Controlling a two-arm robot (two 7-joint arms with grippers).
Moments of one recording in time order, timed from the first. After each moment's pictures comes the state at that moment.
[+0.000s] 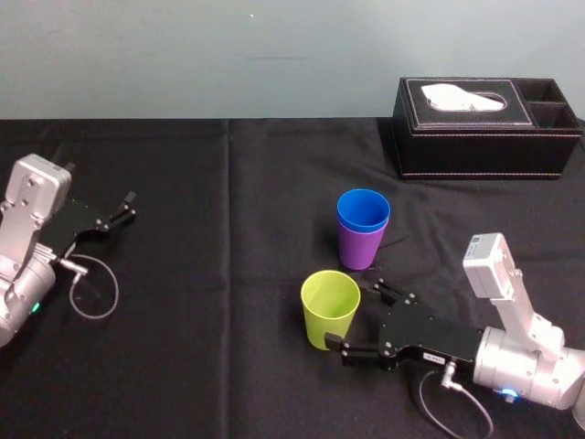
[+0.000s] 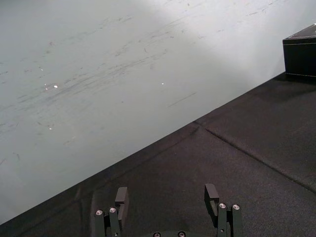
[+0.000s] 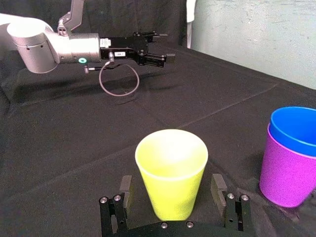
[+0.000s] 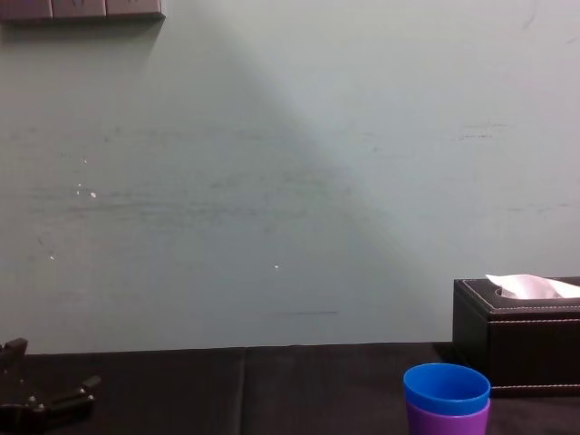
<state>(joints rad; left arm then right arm) -0.20 0.60 0.45 -1.41 -0.25 -0.12 0.03 0.08 0.61 -0.45 -1.54 0.44 -0.08 0.68</state>
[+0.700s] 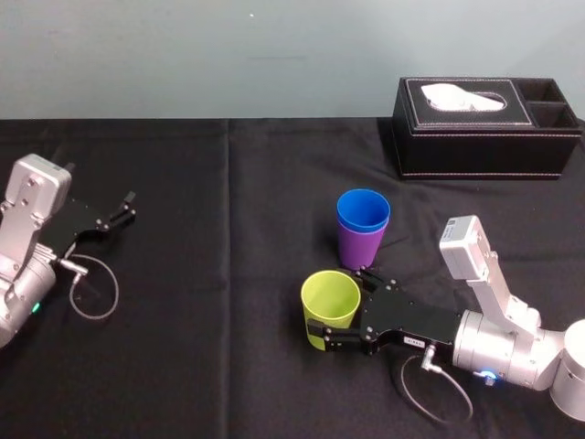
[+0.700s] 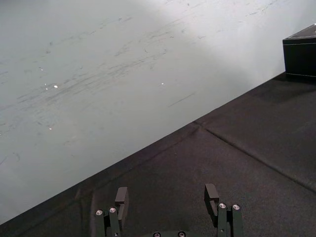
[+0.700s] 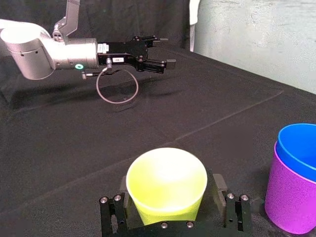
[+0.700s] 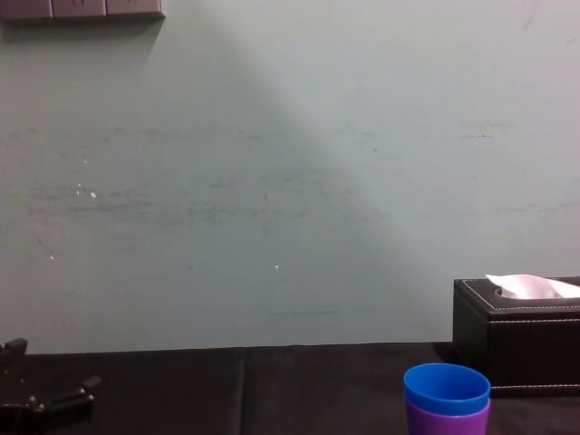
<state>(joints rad) -0.20 0.60 0.45 -1.41 -0.25 -0.12 0.03 0.17 0.57 -0.50 -1.48 0.44 -0.06 0.68</state>
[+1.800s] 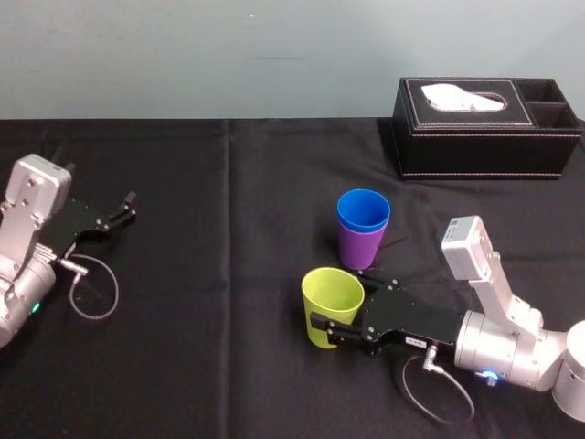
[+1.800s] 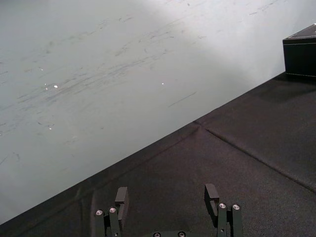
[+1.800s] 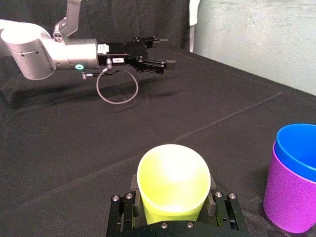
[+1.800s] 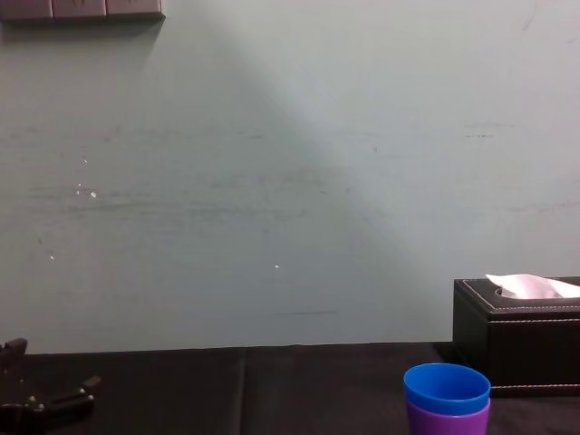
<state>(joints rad) -0.20 0.60 0.45 -1.41 -0.25 -0.12 0.03 0.16 0.57 -0.50 -1.49 0.44 -0.06 0.68</state>
